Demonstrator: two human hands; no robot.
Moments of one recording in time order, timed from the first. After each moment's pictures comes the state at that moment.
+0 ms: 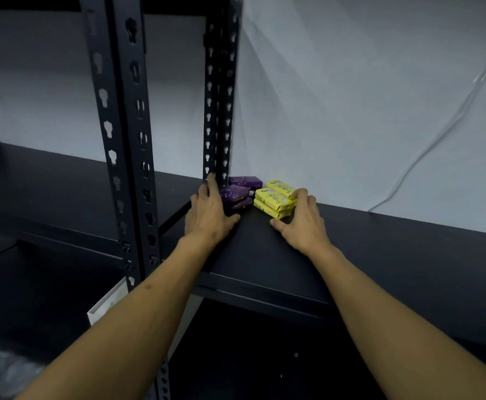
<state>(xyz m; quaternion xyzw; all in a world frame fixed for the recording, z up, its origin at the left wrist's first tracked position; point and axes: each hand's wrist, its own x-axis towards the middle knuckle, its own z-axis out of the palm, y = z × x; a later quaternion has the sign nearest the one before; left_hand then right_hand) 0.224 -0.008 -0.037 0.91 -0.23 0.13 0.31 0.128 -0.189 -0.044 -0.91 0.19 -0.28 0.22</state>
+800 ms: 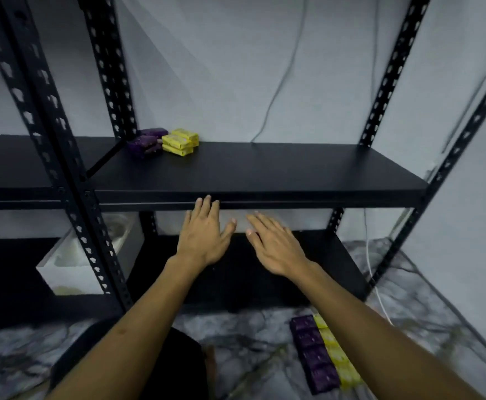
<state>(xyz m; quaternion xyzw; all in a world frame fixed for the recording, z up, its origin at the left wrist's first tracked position) -0.057 0.008 -0.098 0.87 -0.45 0.04 0.21 -0.200 -0.115 -0.108 -0.96 0.23 -0.12 0.12</state>
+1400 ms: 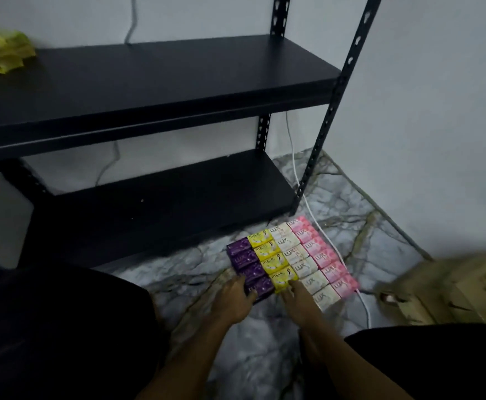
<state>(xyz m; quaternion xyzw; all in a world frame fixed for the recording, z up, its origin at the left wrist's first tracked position) -0.290 -0.065 -0.387 0.78 -0.48 -0.36 0.16 -0.469 -0.131 -0.391 -0.70 0.60 -0.03 0.39</state>
